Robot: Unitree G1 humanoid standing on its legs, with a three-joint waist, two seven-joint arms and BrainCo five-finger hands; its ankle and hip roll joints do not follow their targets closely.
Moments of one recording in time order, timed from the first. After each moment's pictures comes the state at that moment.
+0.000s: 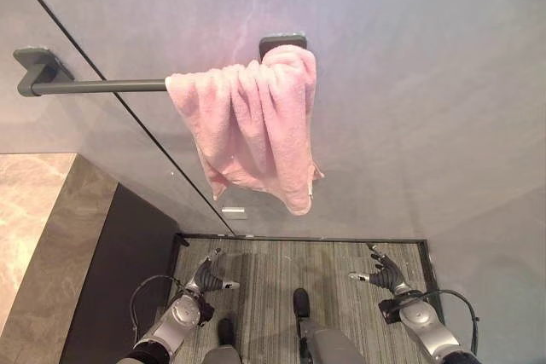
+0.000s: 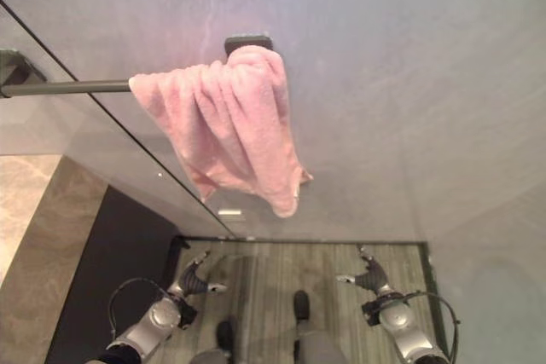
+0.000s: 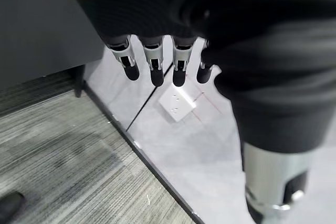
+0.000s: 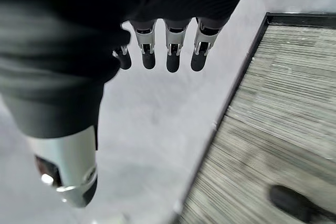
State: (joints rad) left arm -0.12 0.35 -0.47 0.79 0.09 -0.13 0.22; right arm -0.02 -0.43 0.29 0.60 0.12 -0.14 -0.15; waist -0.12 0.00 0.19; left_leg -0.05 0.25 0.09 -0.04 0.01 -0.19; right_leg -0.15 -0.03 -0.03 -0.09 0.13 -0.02
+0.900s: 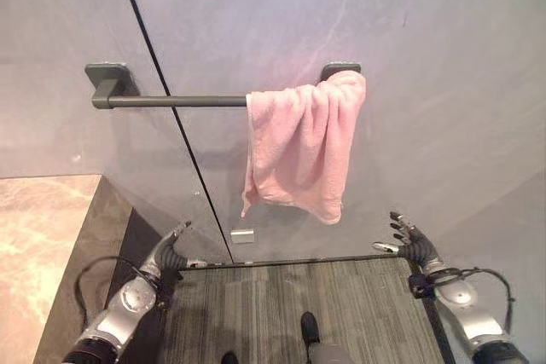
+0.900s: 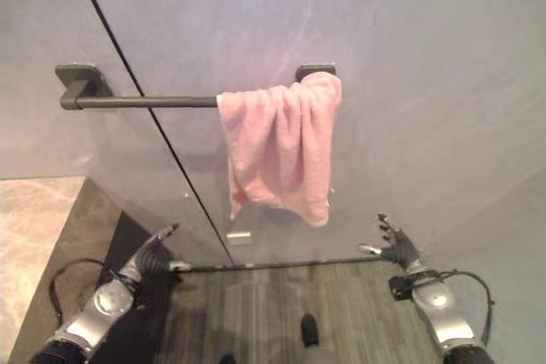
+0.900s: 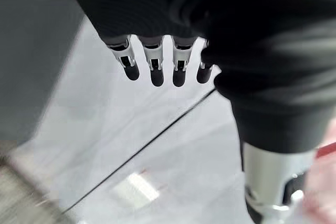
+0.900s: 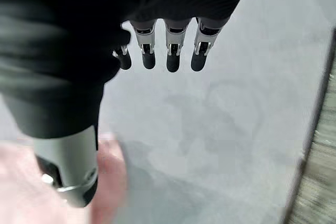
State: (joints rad) left arm -0.06 0.67 -0.33 0.44 0.00 -0.19 0.09; right arm 0.01 -0.65 0.17 0.40 0.35 -0.16 0.03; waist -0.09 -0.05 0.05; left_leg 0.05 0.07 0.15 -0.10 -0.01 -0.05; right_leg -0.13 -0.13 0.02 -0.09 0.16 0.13
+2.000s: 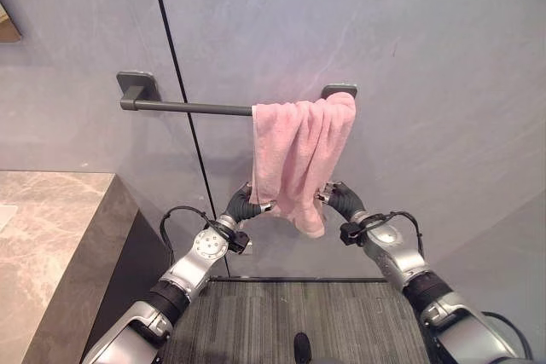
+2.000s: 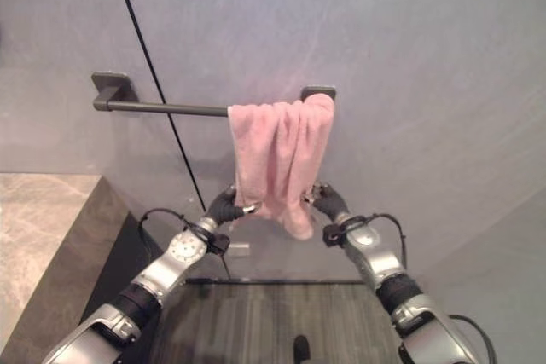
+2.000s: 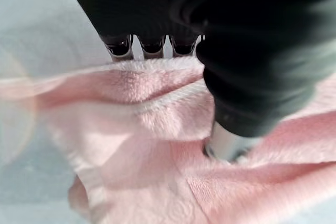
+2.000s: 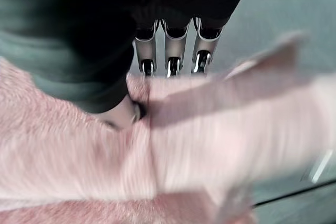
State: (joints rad) left arm -0.39 0.34 -0.55 0.45 -0.24 -0.17 0.11; right arm -0.41 -0.32 0.48 0.56 0.62 -0.10 0.06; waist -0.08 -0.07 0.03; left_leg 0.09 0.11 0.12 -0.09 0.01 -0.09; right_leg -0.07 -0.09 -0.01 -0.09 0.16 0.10
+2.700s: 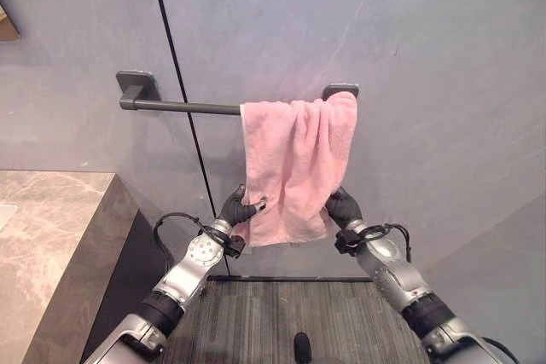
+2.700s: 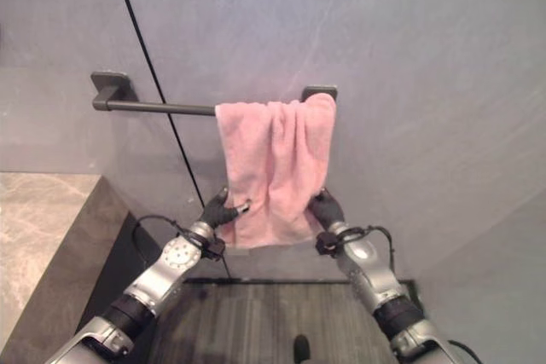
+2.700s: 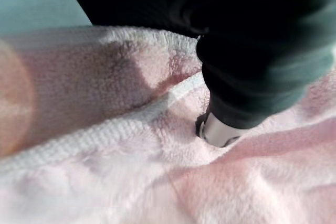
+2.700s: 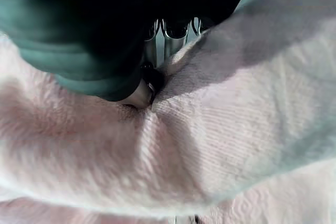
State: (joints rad) left arm -0.28 0.39 -0.47 0.28 -0.25 -0.14 0.11; right arm -0.24 -0.44 0.43 0.21 0.73 -0.10 0.06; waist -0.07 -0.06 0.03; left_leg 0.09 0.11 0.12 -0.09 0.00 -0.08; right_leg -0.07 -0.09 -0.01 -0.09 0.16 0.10
